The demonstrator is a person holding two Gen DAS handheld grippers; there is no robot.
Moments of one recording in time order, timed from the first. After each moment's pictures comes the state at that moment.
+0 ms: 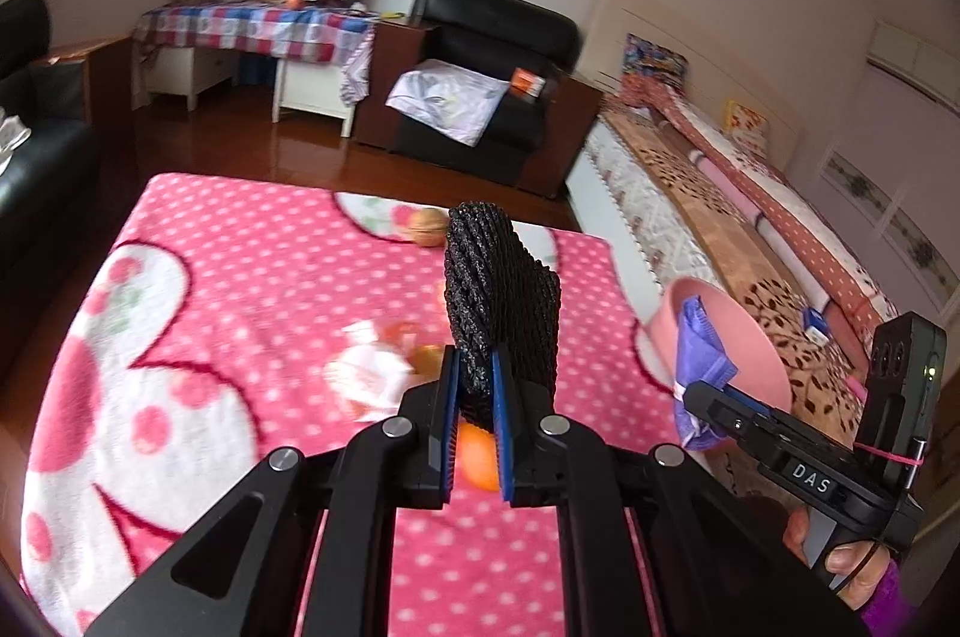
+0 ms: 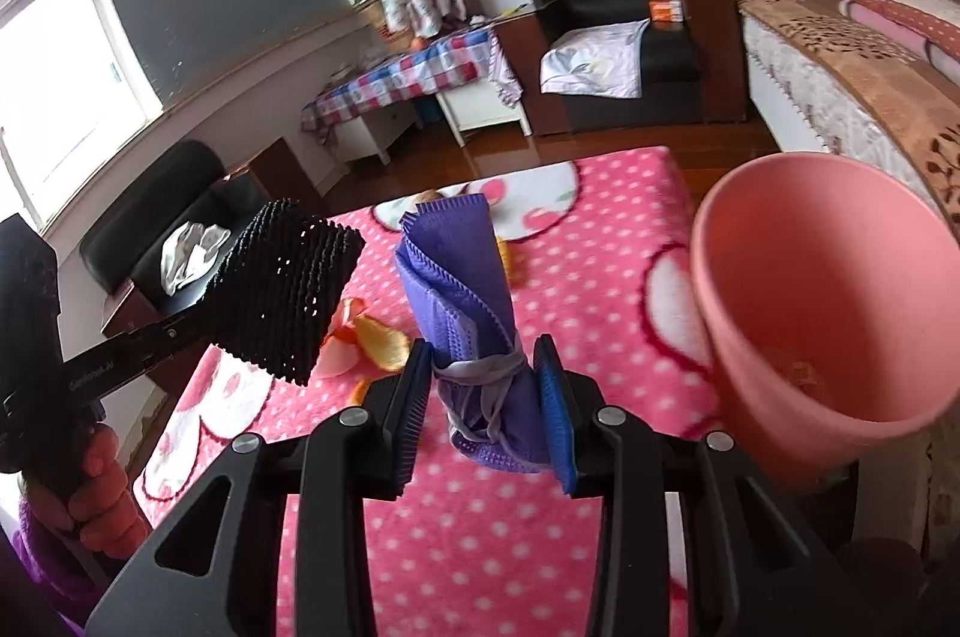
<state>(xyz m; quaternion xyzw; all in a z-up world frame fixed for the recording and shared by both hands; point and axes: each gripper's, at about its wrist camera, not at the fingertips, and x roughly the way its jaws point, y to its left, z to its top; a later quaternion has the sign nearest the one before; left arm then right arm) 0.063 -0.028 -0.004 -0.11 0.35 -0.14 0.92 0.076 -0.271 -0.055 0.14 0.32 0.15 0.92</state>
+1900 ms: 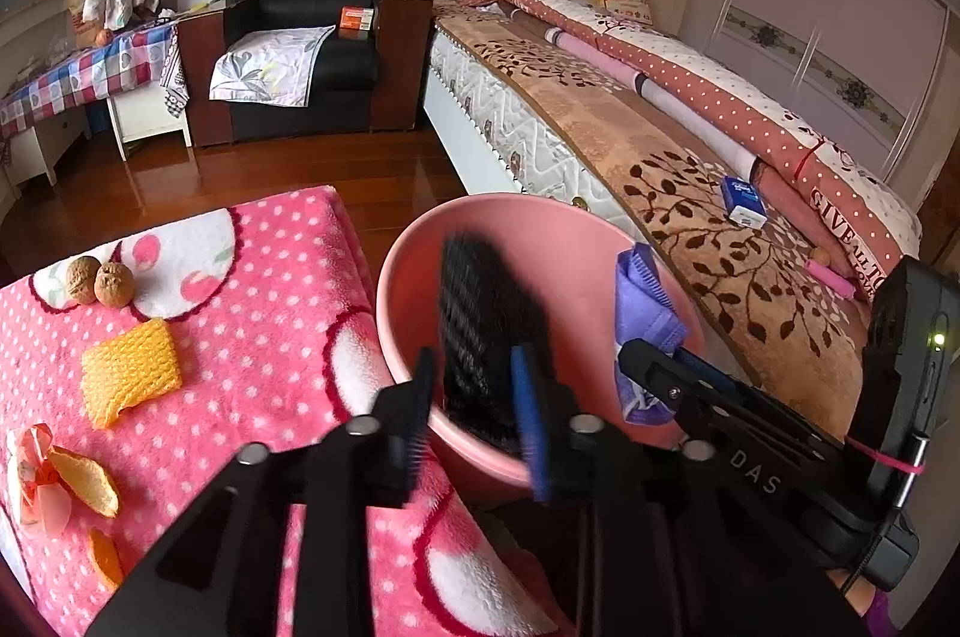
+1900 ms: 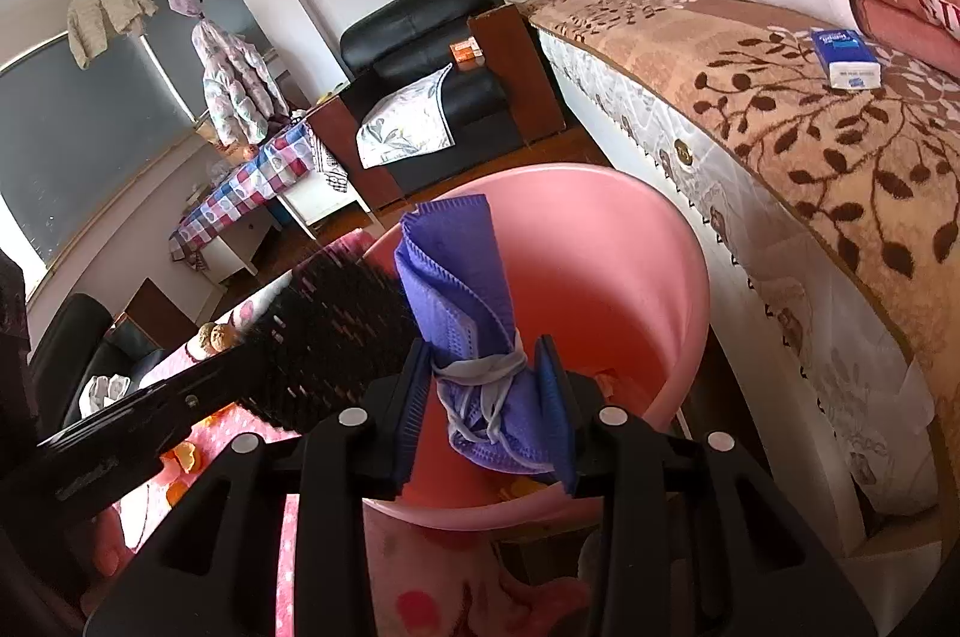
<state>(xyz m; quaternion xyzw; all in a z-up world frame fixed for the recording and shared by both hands) 0.120 -0.279 -0.030 0.01 0.39 -0.28 0.88 0.070 -0.440 -0.095 0.25 0.29 -0.03 0.92</state>
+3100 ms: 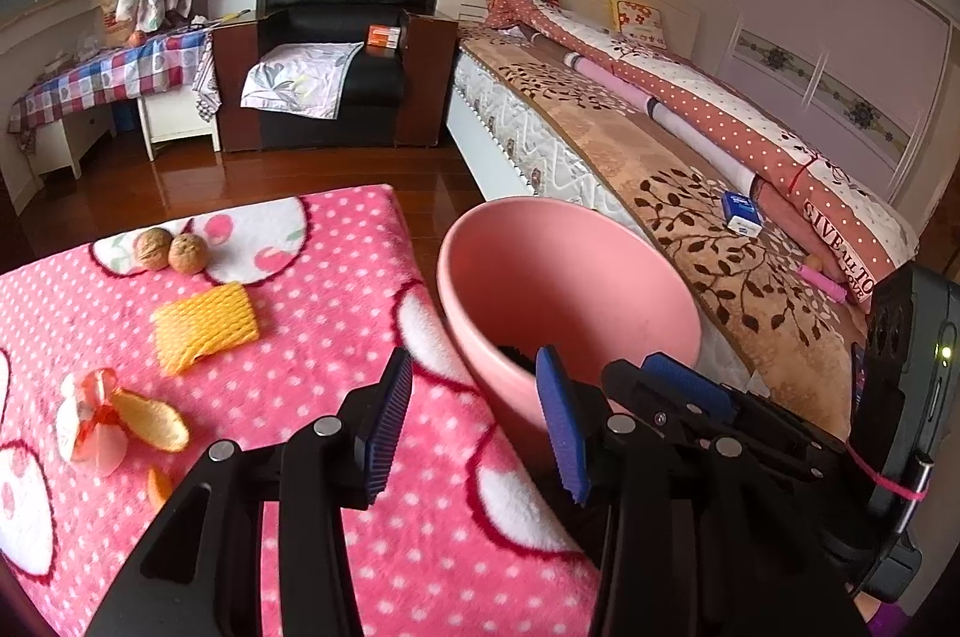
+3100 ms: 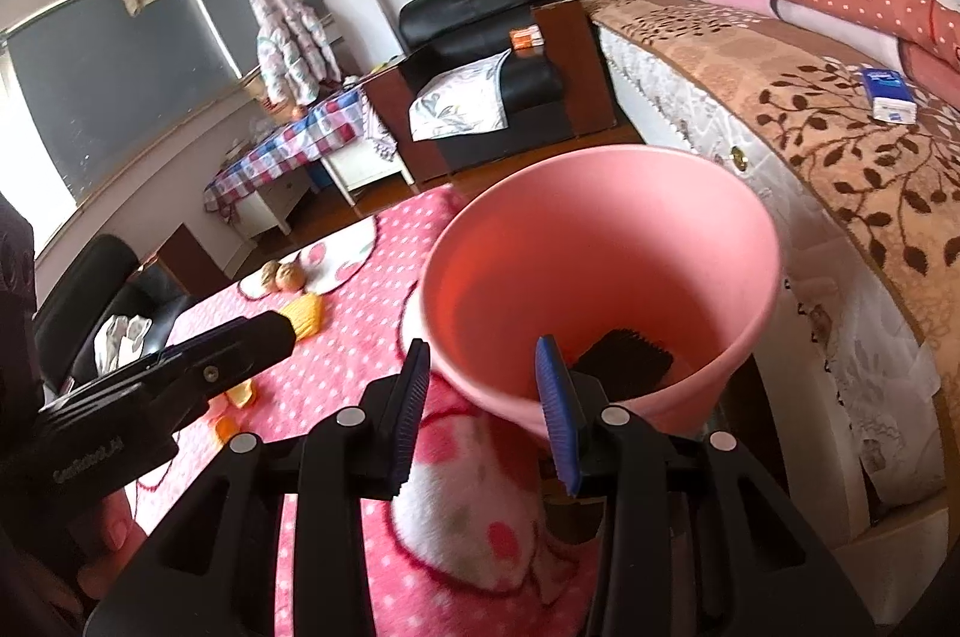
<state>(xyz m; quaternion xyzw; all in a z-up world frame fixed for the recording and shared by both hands) 0.074 -0.225 -0.013 0.00 0.37 -0.25 0.89 0.042 -0.382 -0.077 0.20 0.29 0.03 0.93</state>
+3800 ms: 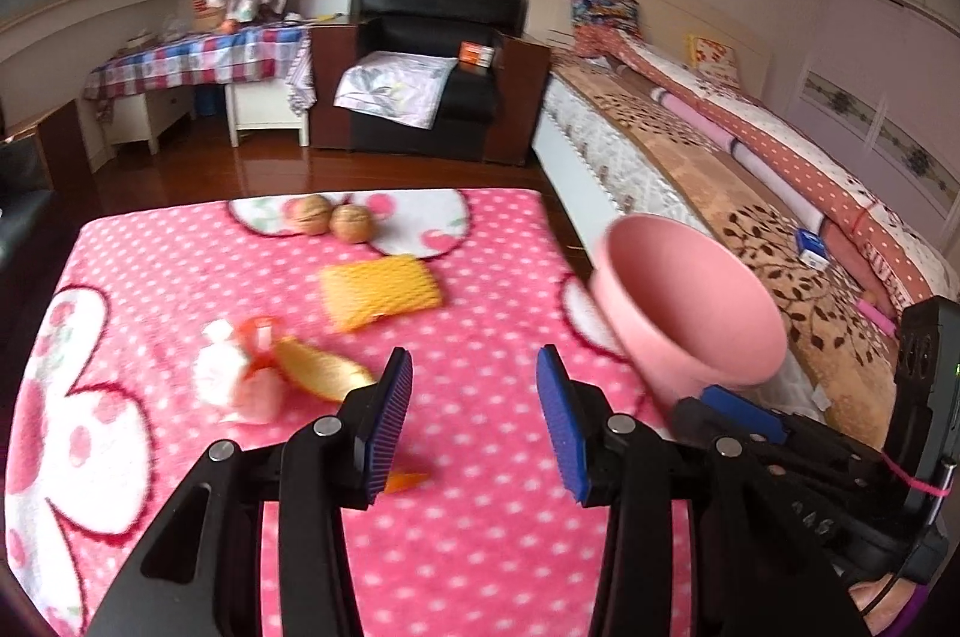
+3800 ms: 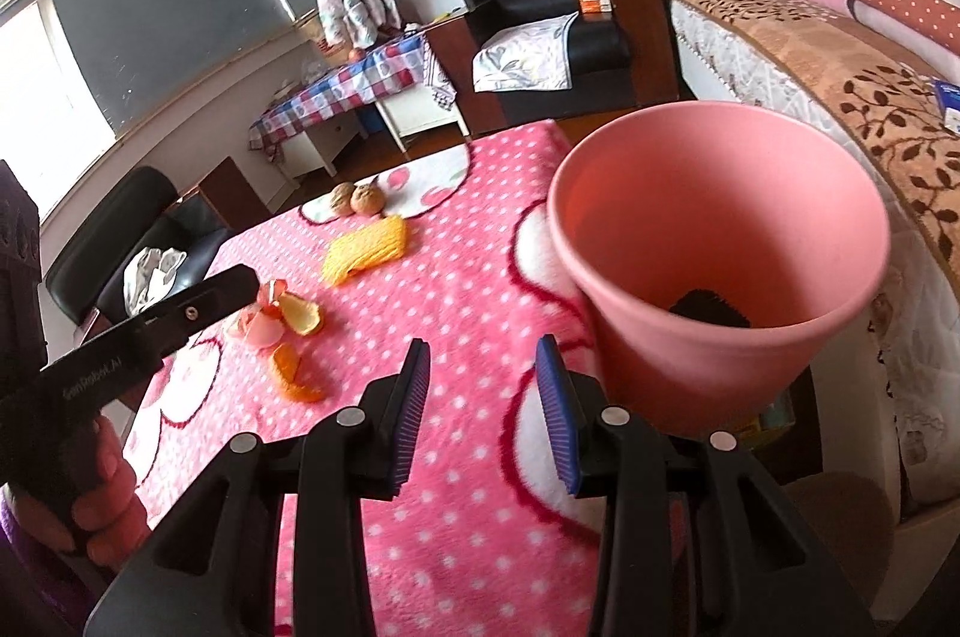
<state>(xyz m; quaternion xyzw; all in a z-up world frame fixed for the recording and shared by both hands) 0.060 -0.118 -0.017 -0.03 0.36 -0.16 0.92 0.041 -0.314 -0.082 0.16 0.33 0.09 0.92</state>
